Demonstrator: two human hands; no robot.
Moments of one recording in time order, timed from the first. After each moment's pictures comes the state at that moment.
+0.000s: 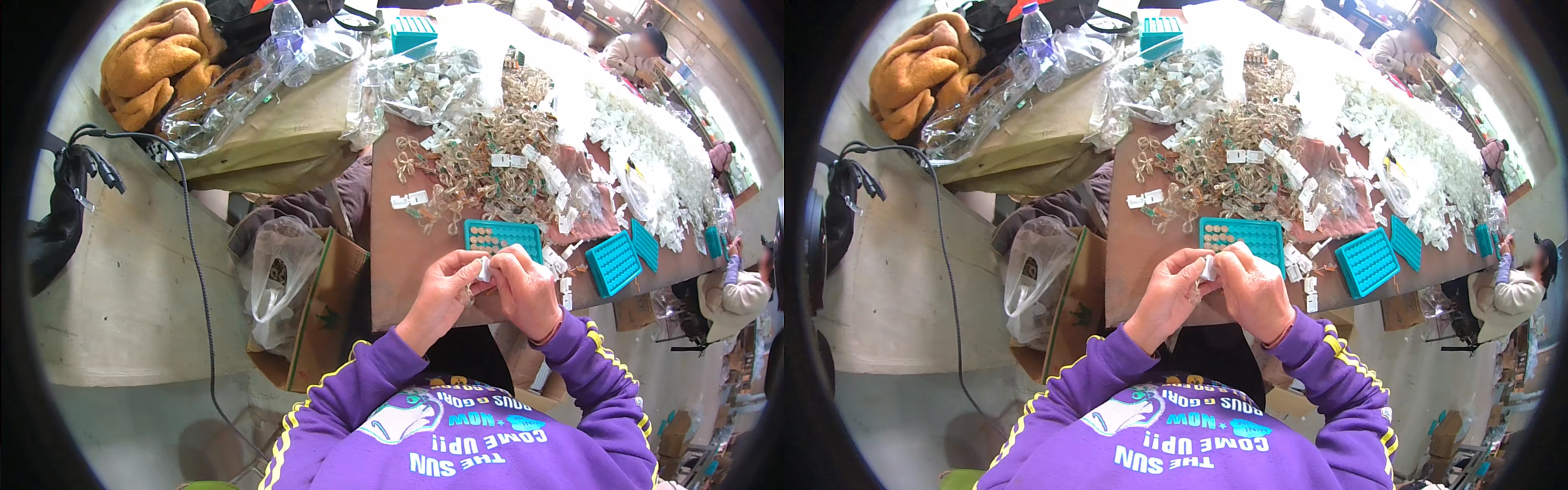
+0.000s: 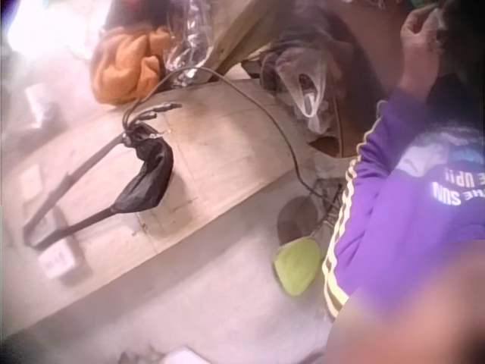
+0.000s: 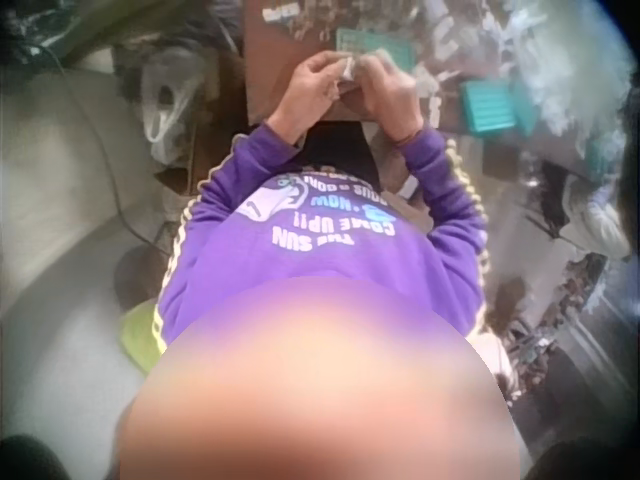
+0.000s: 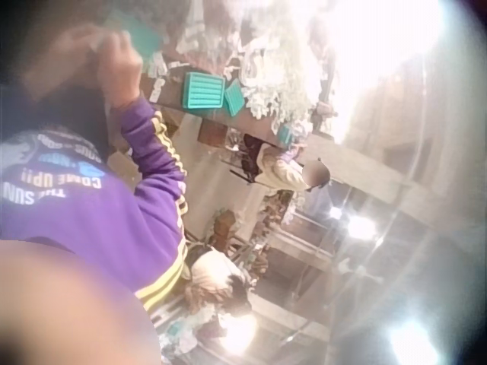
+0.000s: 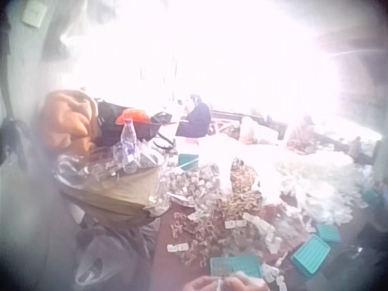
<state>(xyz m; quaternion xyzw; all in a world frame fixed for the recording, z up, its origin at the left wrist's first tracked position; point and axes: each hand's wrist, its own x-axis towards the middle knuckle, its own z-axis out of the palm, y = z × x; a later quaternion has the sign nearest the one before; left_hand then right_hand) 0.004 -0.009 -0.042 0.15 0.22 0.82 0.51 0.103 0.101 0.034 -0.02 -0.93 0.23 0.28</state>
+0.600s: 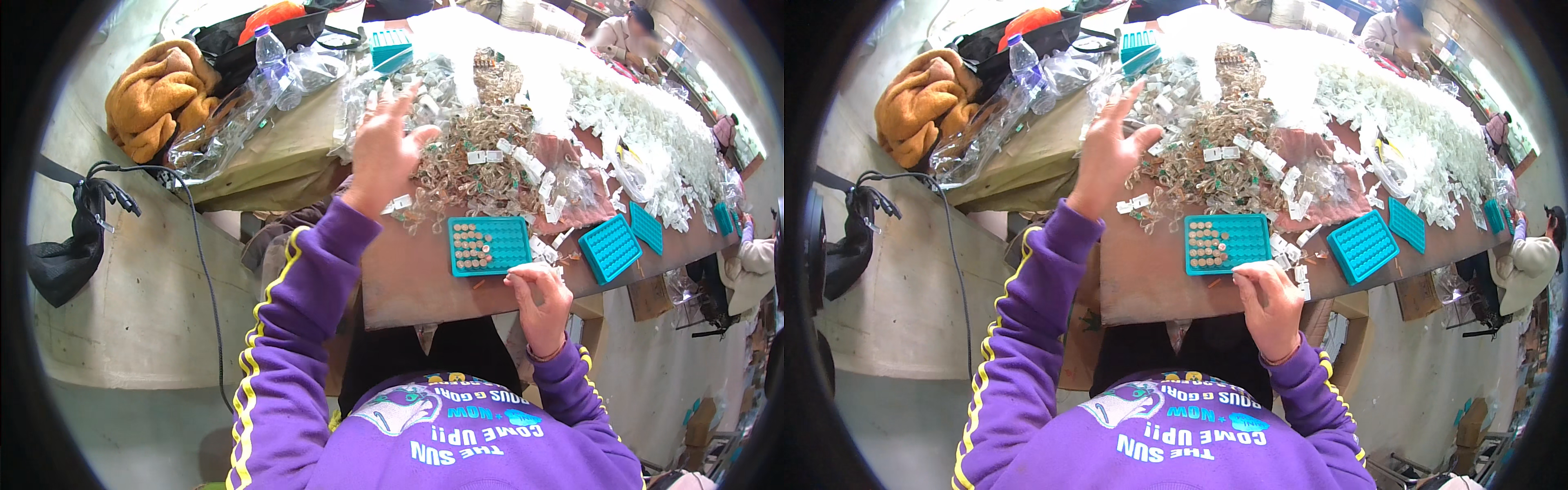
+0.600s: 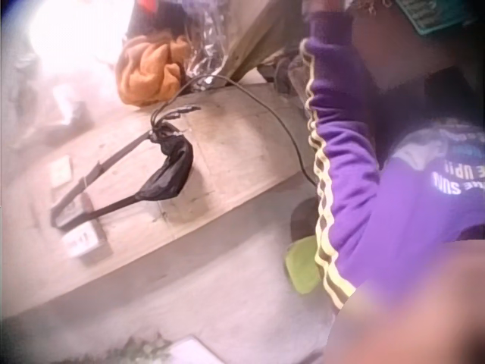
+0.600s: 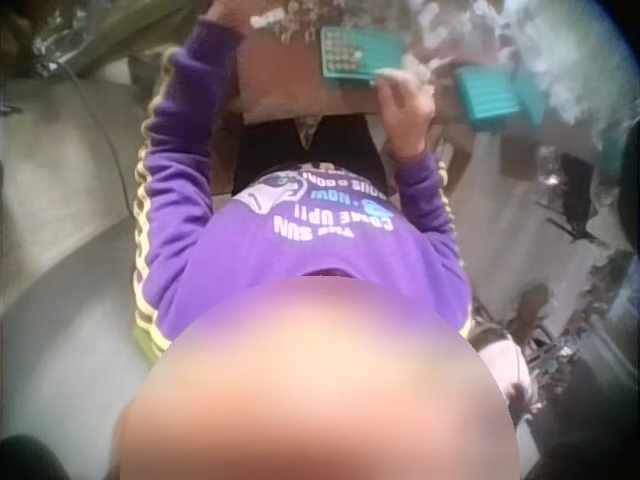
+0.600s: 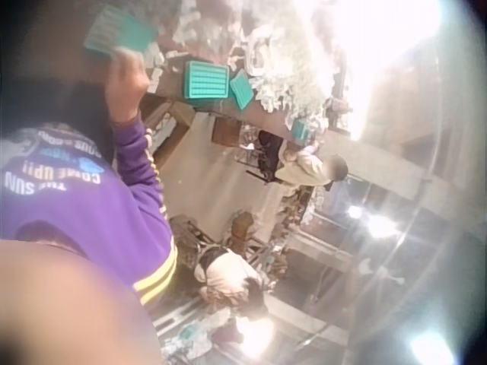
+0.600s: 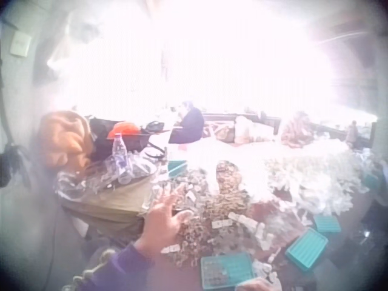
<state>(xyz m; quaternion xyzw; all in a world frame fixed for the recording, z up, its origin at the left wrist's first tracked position) -0.129 0.047 0.072 0.47 0.72 0.40 -0.30 0.158 0.097 0.020 -0.17 -0.84 0.33 0.40</state>
